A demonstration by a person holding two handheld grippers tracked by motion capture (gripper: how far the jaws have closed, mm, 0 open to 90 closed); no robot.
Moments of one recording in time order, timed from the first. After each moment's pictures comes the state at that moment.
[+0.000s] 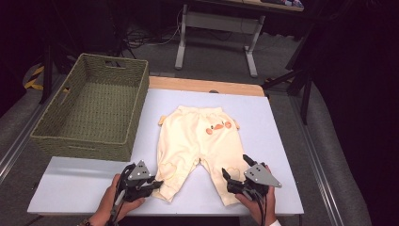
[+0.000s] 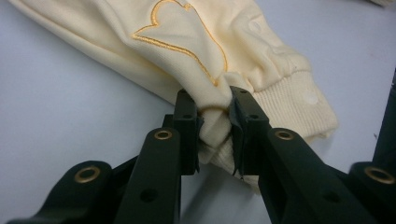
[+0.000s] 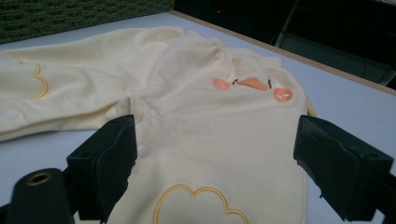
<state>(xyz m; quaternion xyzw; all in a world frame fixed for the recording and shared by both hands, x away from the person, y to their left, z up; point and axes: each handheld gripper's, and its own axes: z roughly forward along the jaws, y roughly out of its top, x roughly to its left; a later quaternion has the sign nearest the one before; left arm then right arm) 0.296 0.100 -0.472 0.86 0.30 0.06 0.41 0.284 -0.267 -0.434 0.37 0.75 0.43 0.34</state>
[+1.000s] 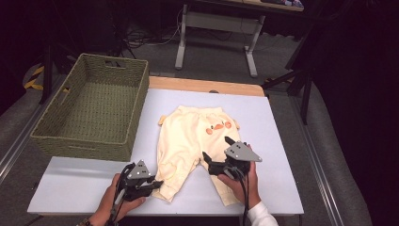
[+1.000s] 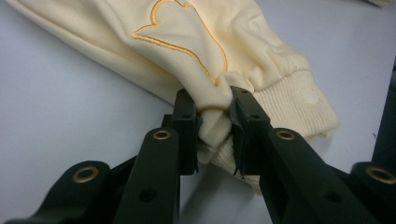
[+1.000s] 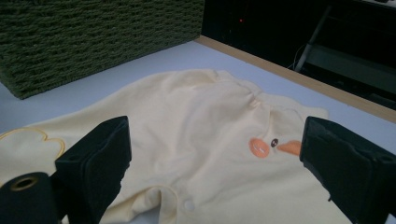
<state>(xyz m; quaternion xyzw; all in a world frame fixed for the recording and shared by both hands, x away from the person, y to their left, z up) 0.298 0.102 -0.473 0.86 0.30 0.05 0.41 0.333 -0.211 -0.404 0.34 0.76 0.46 0.31</state>
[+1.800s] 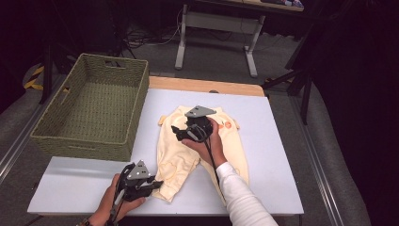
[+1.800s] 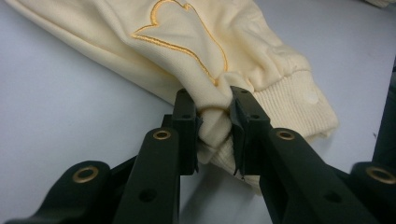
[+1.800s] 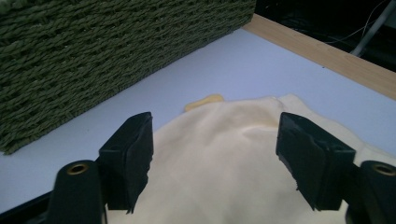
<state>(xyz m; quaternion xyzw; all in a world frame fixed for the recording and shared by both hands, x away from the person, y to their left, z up) 0.297 0.102 -0.474 0.86 0.30 0.05 0.41 0.441 -0.117 -0.401 0.34 0.82 0.41 0.20</state>
